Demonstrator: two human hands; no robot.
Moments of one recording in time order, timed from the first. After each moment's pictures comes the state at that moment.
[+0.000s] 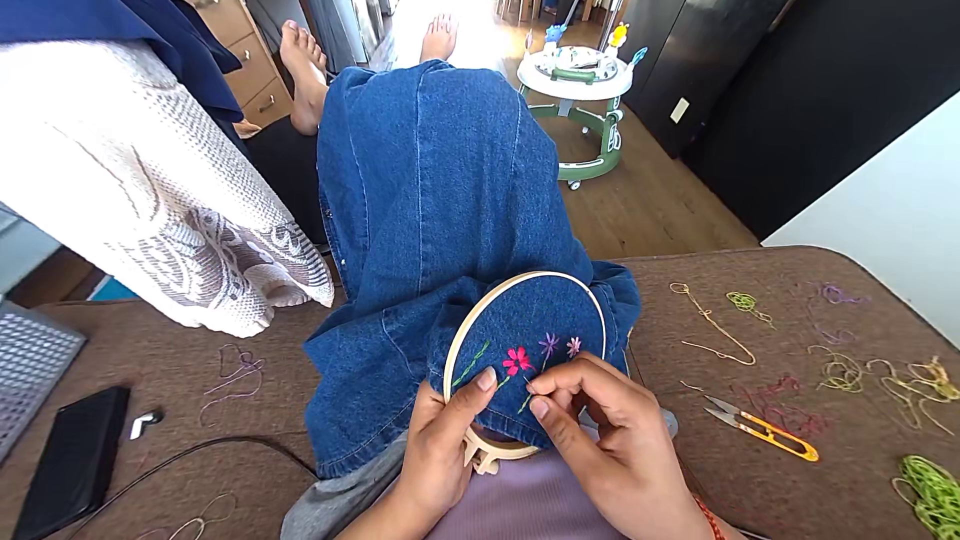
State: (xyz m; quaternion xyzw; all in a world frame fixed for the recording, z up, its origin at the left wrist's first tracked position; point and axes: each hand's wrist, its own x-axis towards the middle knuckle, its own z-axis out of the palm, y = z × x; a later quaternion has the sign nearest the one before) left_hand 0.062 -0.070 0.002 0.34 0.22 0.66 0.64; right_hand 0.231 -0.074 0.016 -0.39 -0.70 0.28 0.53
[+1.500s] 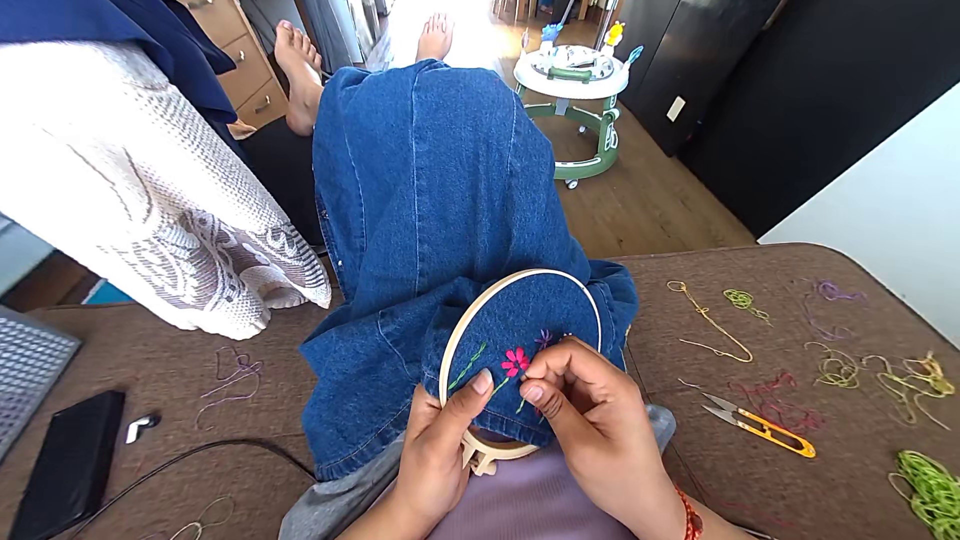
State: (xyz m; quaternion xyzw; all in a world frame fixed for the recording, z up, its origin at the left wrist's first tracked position) left_hand 0.063 -0.071 0.002 0.36 0.20 0.67 0.62; right_hand 0.218 -0.066 0.016 -0.39 -0.65 0.33 0.57
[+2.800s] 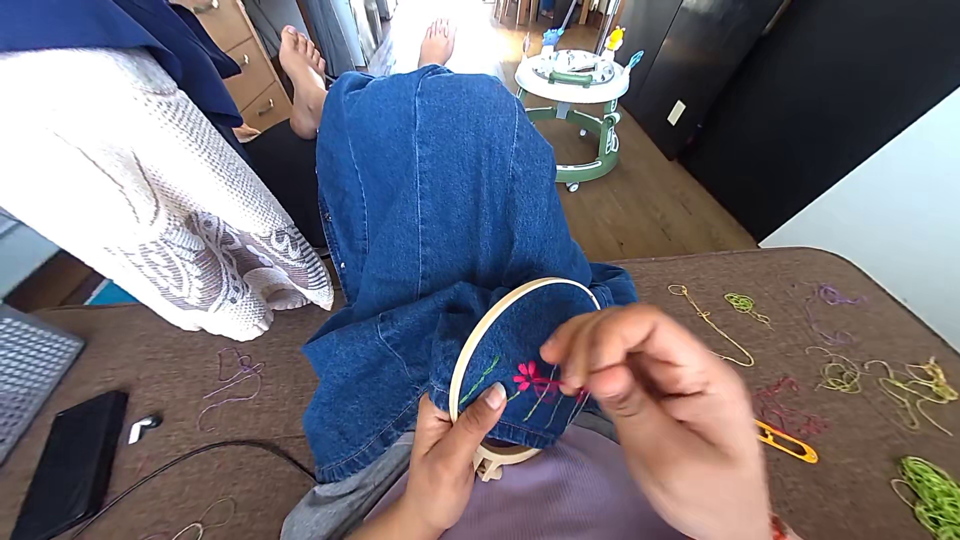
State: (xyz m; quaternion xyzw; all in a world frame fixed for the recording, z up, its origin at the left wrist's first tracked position) left_hand 0.066 -0.071 -0.004 0.44 0.17 0.67 0.57; right_hand 0.228 -0.058 0.075 -0.27 -0.67 0.34 0.61
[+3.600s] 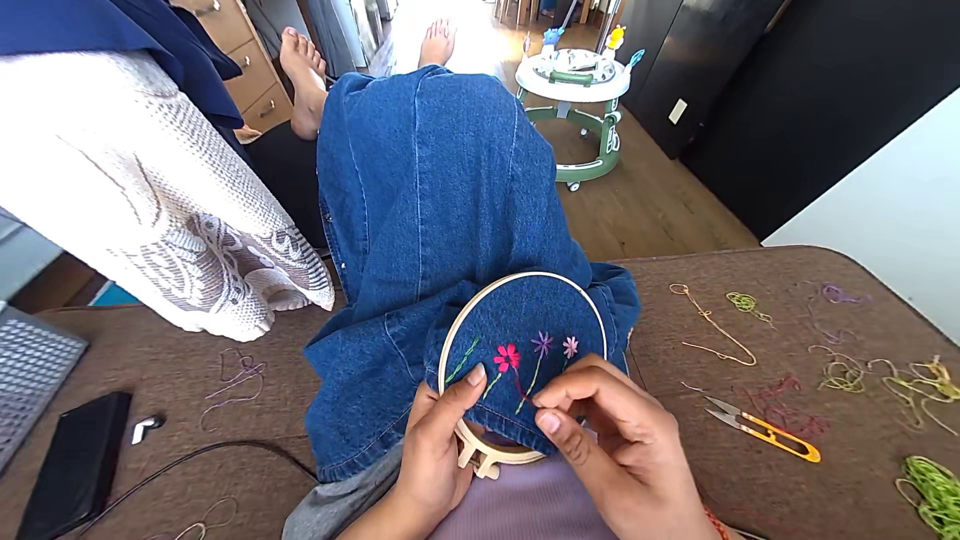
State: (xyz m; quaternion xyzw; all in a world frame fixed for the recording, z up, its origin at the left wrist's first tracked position) left_hand 0.062 -0.068 0.004 0.26 0.23 0.65 0.67; right_hand 0.231 -0.078 0.021 -0.33 -0.68 0.33 0.57
